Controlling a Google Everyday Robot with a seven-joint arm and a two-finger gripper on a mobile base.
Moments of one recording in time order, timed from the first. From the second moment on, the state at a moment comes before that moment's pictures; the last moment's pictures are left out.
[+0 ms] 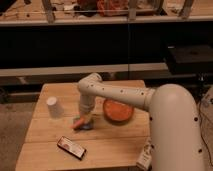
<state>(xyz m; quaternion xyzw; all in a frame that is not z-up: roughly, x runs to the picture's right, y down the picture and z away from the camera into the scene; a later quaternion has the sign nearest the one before) -0.130 0.159 0.842 -0.34 -0.23 -0.25 0.88</state>
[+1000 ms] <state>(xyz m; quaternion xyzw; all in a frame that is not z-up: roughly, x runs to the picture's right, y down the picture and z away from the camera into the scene) -0.128 0.155 0.826 -0.32 -0.22 -0.29 0.88</state>
